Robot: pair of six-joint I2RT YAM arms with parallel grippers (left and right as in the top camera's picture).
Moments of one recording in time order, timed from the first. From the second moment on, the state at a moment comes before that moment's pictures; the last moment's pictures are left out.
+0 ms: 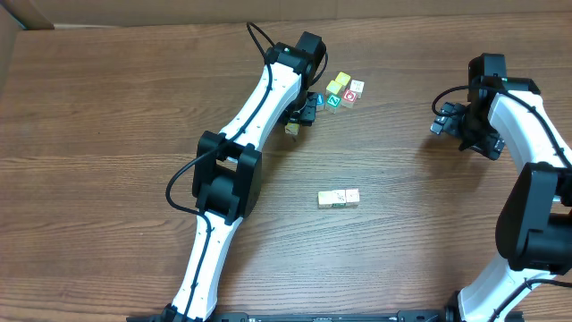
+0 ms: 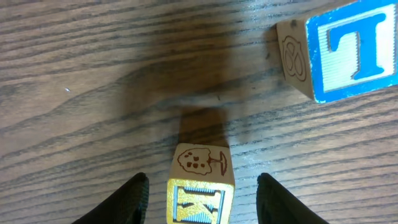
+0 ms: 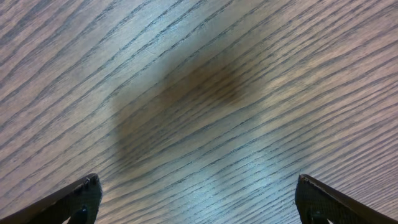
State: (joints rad) left arm -0.43 2.51 2.28 -1.27 -0.07 -0.31; right arm -0.11 1.93 1.44 -0.94 0.12 0.43
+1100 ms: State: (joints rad) left arm -0.43 2.51 2.25 -1.29 -0.04 -0.32; right arm -0.11 1.93 1.44 -0.94 0.12 0.43
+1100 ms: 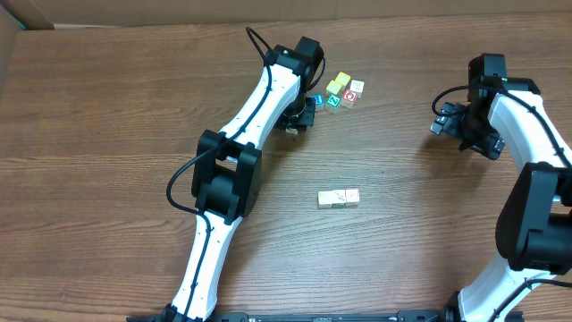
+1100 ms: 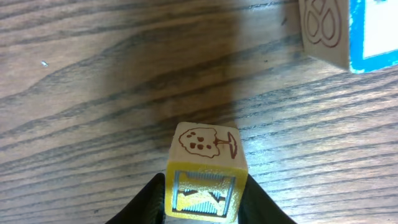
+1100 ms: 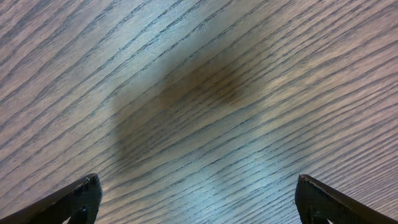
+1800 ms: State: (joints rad) left arm -0.43 2.51 2.25 -1.24 -0.06 -0.31; right arm -0.11 1.93 1.44 -0.94 0.12 0.43
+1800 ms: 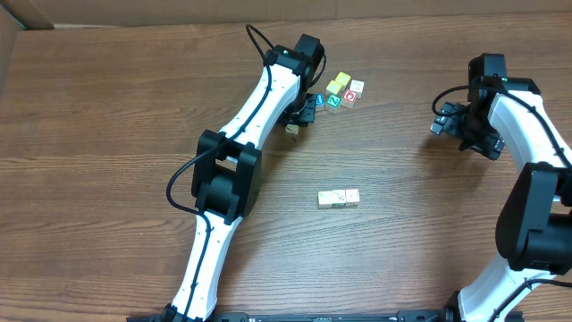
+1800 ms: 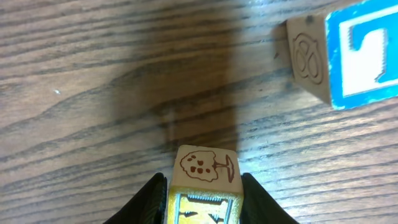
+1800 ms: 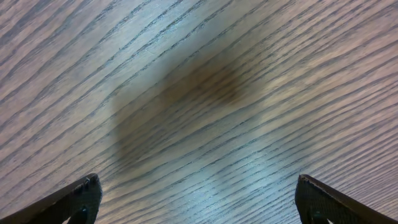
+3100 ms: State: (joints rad) left arm -0.41 2.45 2.25 -1.30 0.02 -0.31; right arm -0.11 1.93 1.44 -0.94 0.12 0.43
